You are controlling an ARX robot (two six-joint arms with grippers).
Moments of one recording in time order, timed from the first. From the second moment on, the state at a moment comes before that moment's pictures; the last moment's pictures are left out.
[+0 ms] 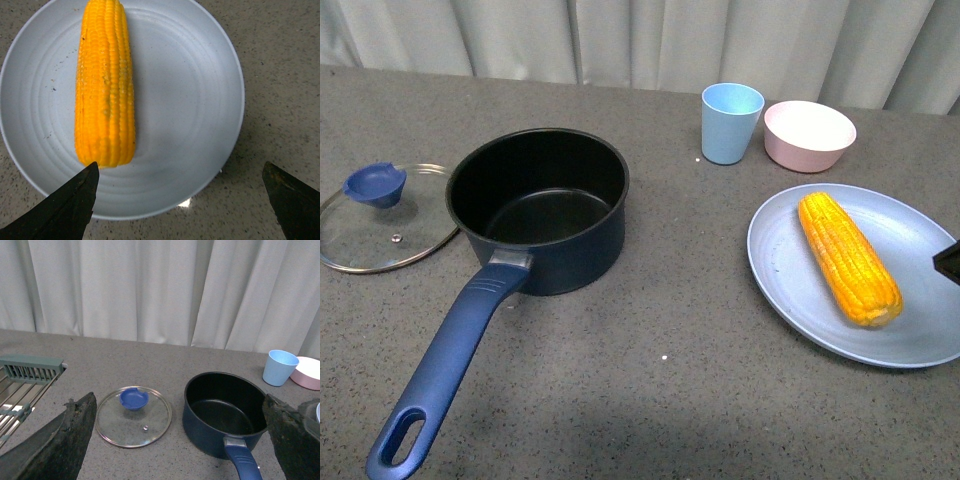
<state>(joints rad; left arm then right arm) 0.00 0.00 0.02 0.00 0.00 0.00 -0.01 1.62 0.62 0.11 -0.06 -0.12</state>
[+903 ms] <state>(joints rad) 0.00 0.00 0.02 0.00 0.00 0.00 0.08 2.11 1.03 0.04 -0.20 0.06</state>
